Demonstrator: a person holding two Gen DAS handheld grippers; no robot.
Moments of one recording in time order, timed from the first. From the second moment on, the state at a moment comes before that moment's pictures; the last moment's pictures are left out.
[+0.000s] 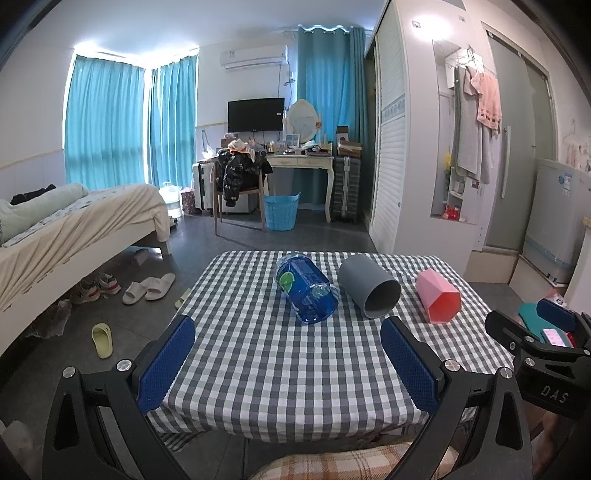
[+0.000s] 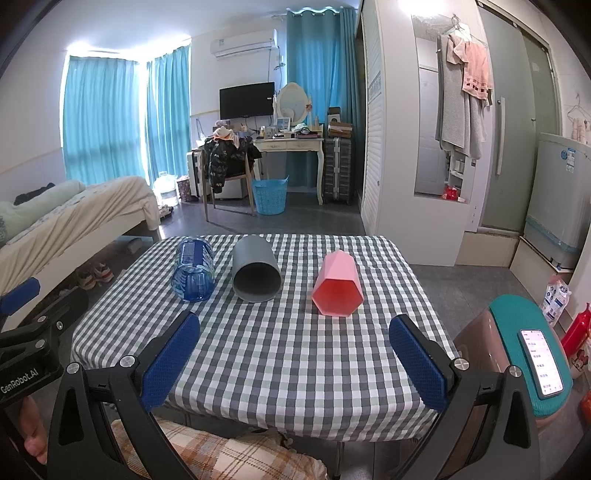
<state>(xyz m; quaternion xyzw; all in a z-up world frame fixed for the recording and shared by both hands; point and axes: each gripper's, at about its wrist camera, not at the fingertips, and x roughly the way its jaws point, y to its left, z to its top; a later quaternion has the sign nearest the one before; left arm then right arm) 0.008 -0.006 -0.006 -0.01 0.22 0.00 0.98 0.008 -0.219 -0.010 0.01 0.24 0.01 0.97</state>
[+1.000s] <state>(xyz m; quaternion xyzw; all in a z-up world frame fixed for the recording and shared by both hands) 0.233 -0.031 -0.085 -0.01 0.38 0.05 0.92 0.154 -0.278 -0.039 0.03 0.31 -0.02 0.95</state>
